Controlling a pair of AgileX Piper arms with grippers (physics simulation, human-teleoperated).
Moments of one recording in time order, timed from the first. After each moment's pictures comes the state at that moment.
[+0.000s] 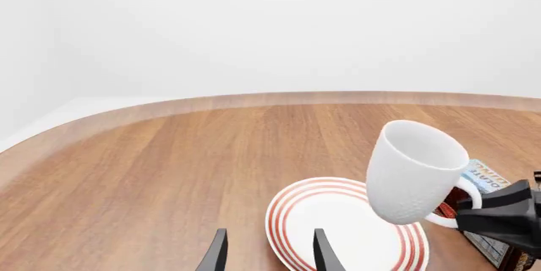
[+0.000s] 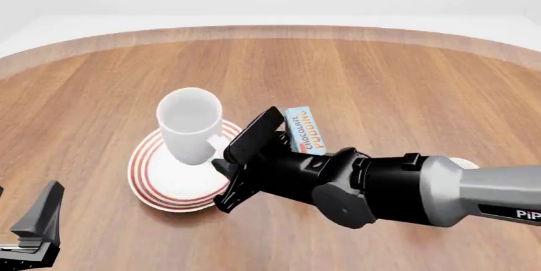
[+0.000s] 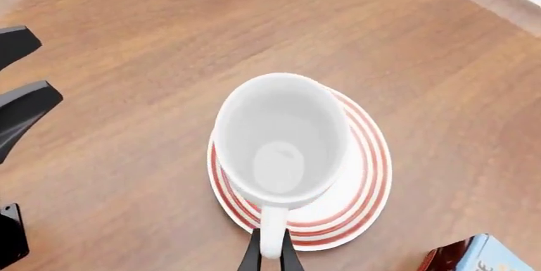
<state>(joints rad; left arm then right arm) 0.00 0.00 0.00 0.00 0.00 0.94 1.64 -0.90 -0.18 -0.05</state>
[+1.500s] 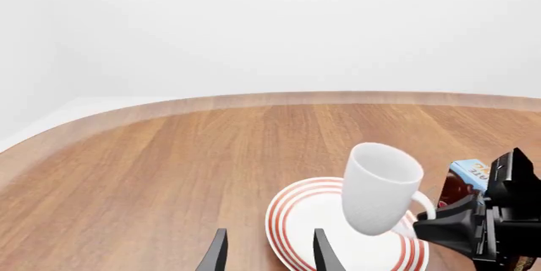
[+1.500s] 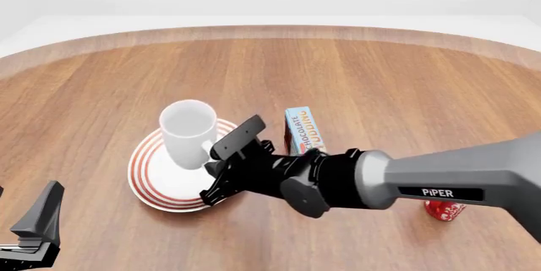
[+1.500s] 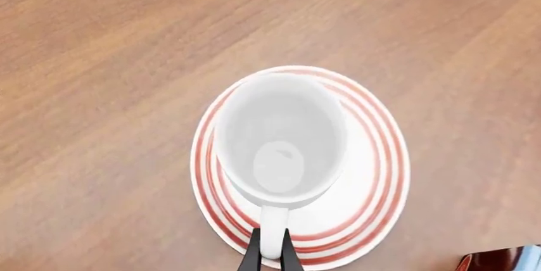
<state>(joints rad) 0.00 0.00 0.00 0.00 0.00 0.92 1.84 -1.02 -0.20 0.05</state>
